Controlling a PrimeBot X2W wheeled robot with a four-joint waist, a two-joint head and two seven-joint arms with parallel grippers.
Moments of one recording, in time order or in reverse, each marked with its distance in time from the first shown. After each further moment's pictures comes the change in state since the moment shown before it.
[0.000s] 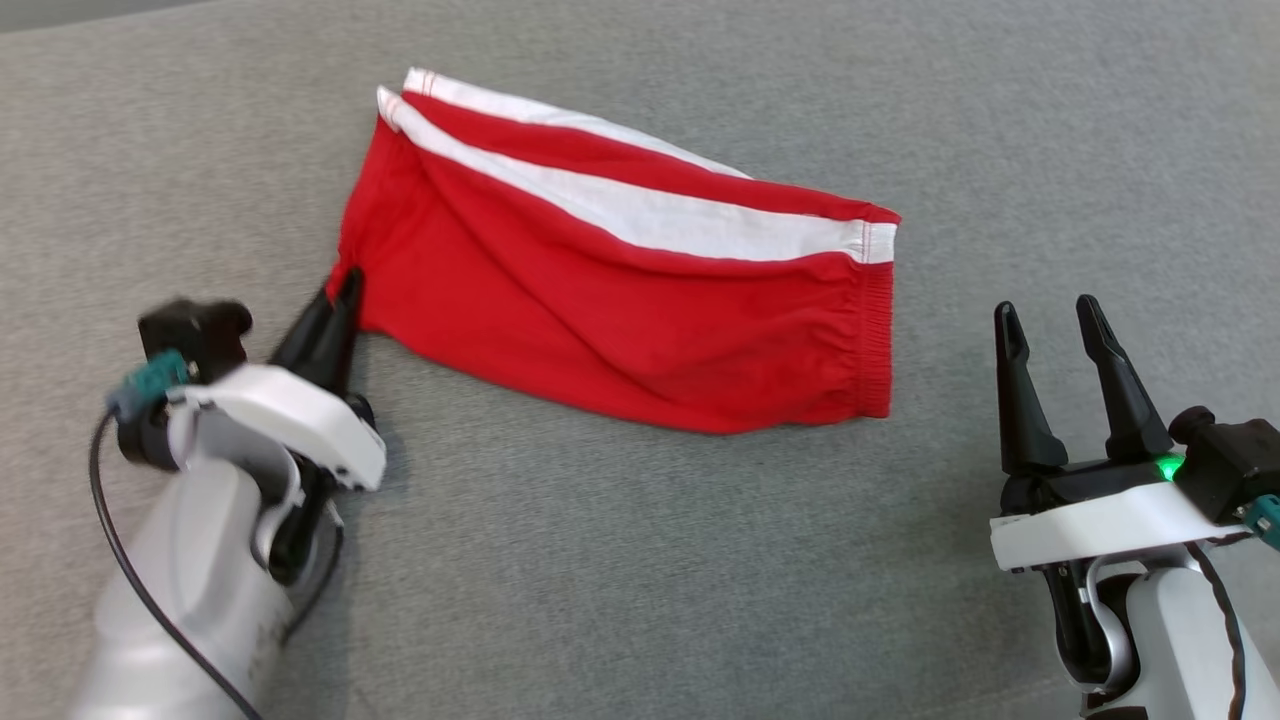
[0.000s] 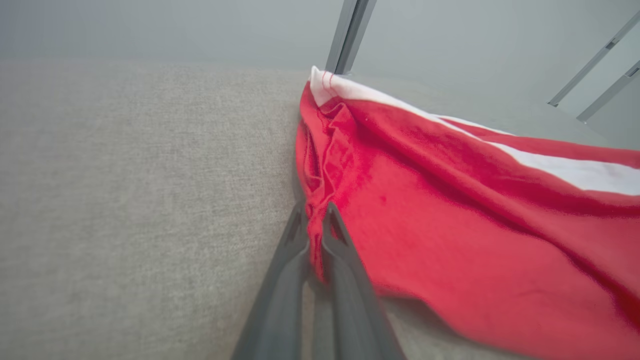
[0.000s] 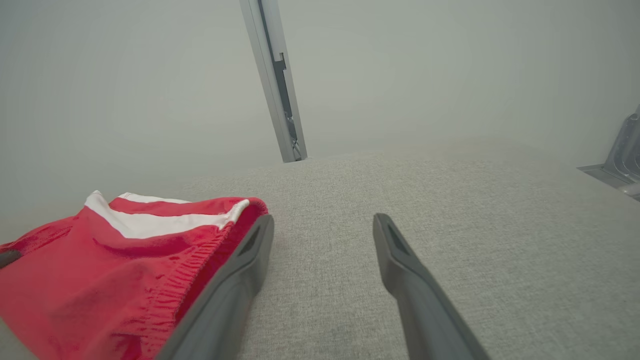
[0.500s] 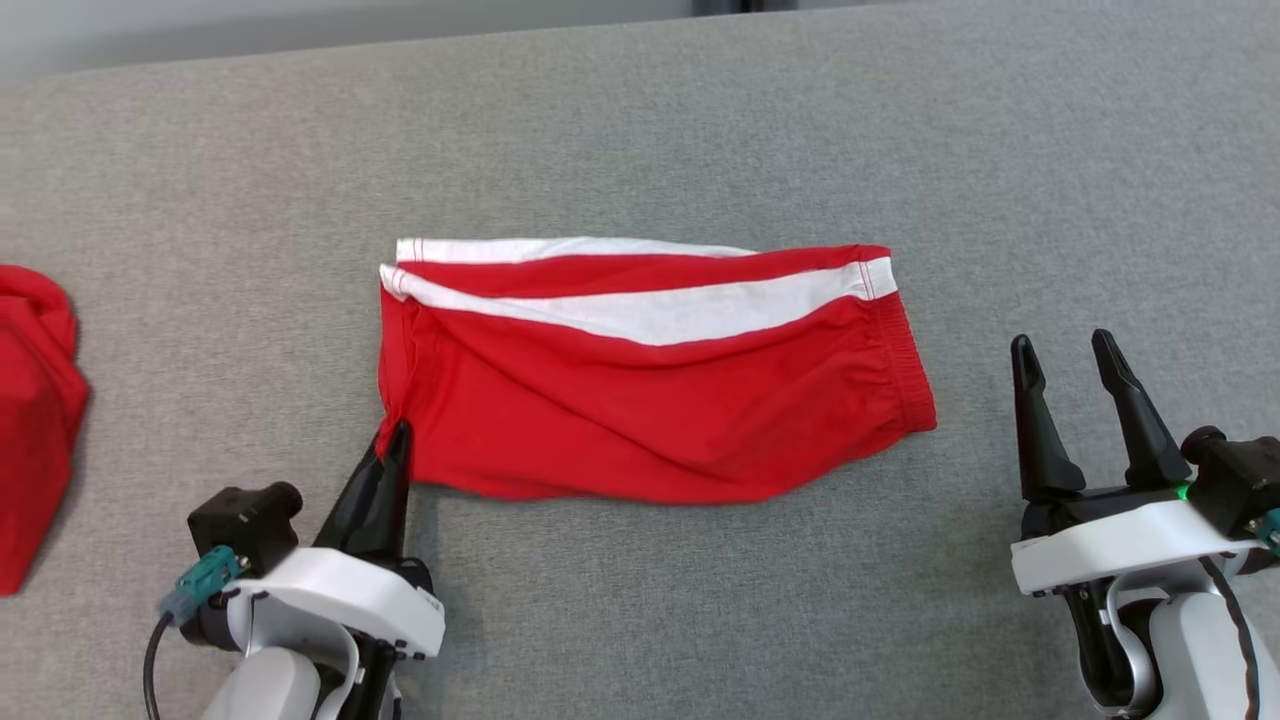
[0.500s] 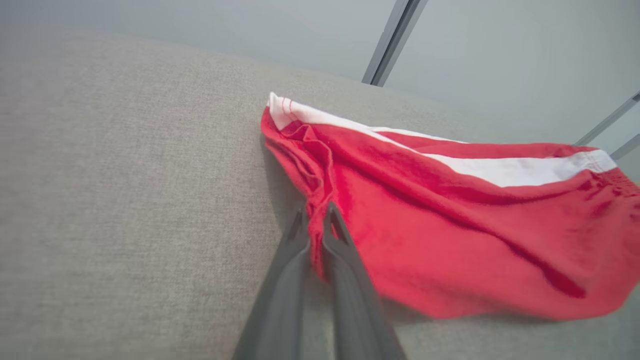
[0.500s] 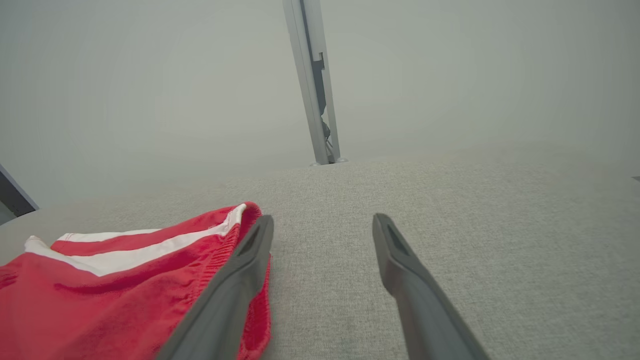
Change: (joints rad) left arm 0.431 -0.017 0.014 -0.470 -0.031 0.183 0.010; right arm 0.046 -0.018 -0.033 0.002 -0.008 0.000 0.049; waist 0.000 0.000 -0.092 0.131
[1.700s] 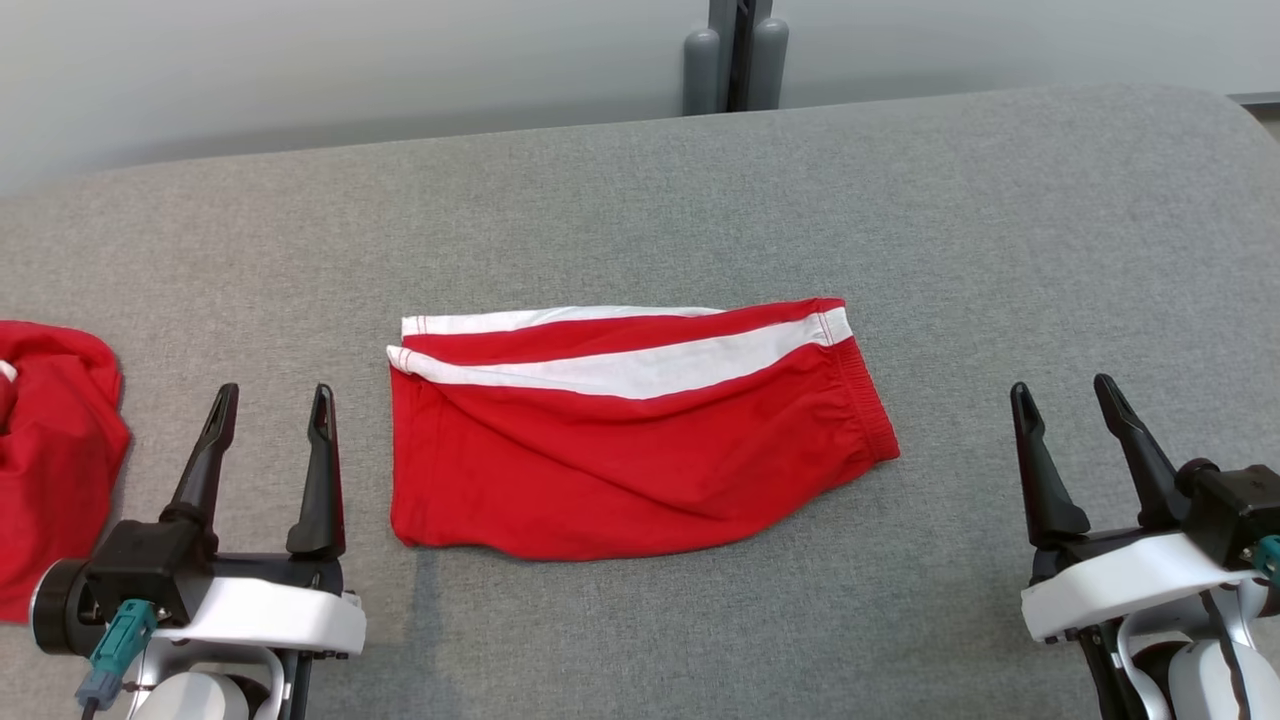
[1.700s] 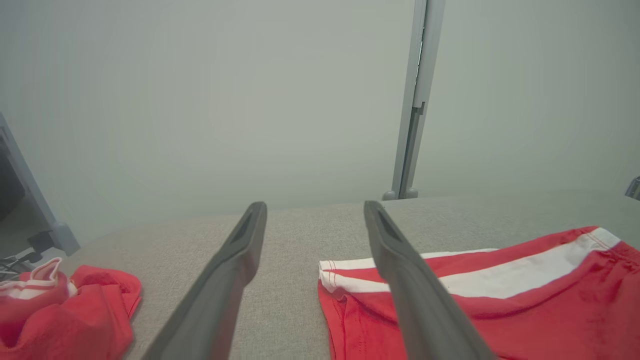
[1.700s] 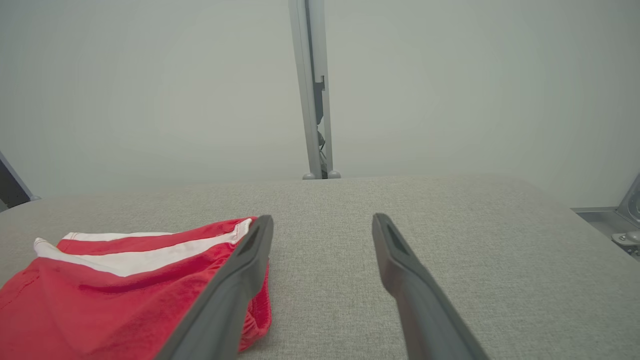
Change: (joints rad) left arm 0.110 0.121 0.067 -0.279 0.199 0.183 -0.063; right arm 0.100 0.011 -0.033 -0.122 -0.085 0.000 0.138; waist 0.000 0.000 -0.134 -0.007
